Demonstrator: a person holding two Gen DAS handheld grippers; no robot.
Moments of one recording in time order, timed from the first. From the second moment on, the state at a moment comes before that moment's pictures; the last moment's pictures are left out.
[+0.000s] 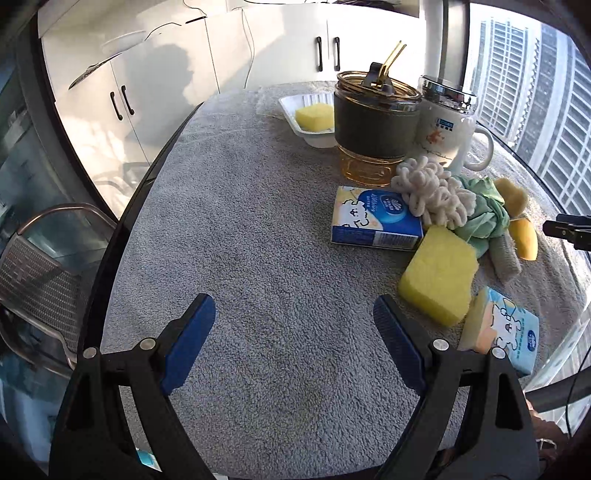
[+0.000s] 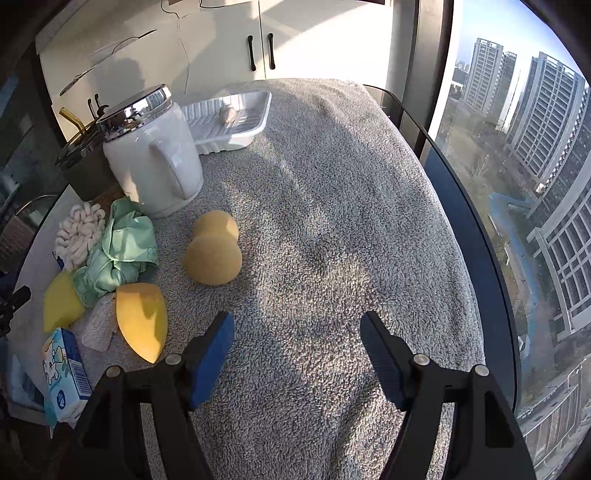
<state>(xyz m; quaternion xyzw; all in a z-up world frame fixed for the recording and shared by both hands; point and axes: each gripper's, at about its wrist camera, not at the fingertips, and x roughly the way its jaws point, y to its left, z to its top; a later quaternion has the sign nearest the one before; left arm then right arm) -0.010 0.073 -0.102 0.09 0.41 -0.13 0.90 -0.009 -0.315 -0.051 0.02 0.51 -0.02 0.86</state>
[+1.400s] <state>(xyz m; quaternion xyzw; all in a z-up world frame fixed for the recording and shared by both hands) -0.043 -0.075 -0.139 0.04 0.50 -0.16 0.85 -0.004 -0.238 -0.070 -0.02 0.52 0.11 0.85</state>
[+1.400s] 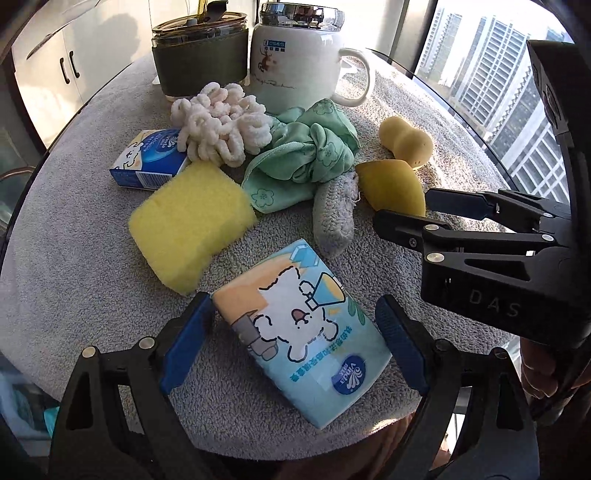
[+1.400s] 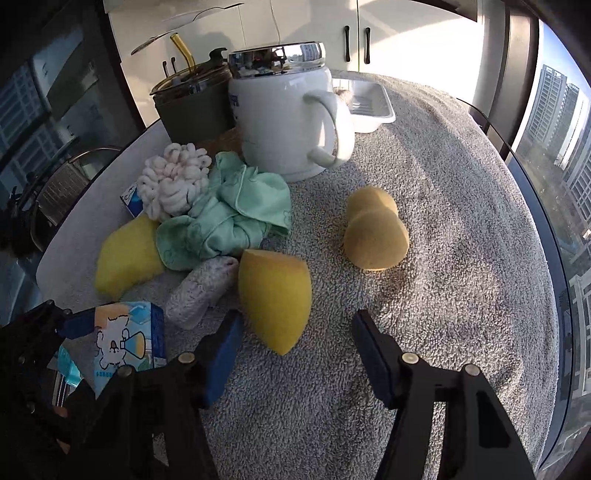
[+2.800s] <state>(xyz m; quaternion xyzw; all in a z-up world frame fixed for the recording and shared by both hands) -0.064 -0.052 -0.110 0.07 0.42 -0.15 0.89 -0.023 -0.252 -0.056 0.01 0.50 0.10 0.86</state>
